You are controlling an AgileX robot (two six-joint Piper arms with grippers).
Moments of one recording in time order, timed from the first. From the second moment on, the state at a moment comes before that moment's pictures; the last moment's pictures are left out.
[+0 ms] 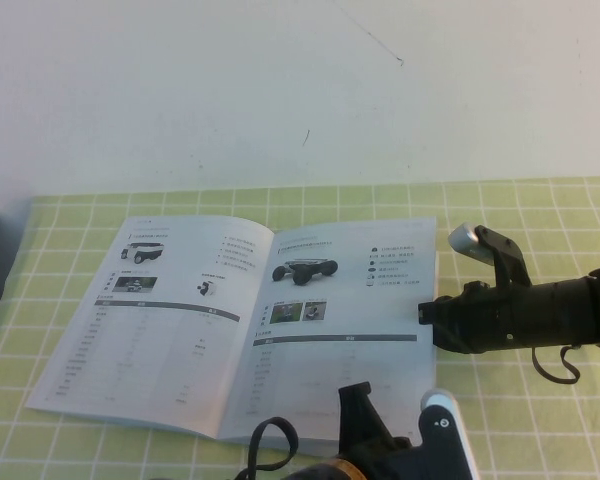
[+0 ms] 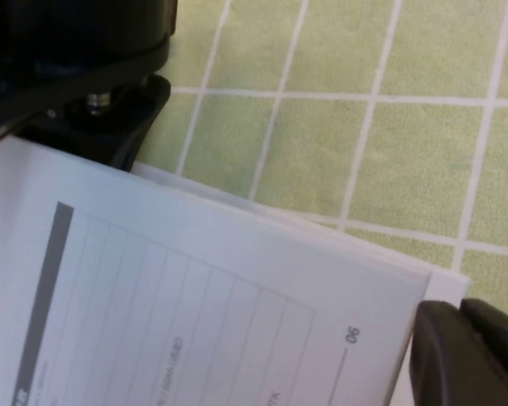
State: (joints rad) right arm 0.22 2.11 -0.99 1.74 0.69 -1.47; left arm -1.12 1.74 -0.74 -0.83 -0.31 1.22
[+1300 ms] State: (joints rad) right arm 0.22 2.11 -0.99 1.74 0.69 -1.45; left arm -1.12 1.86 -0.75 -0.94 -0.70 1.35
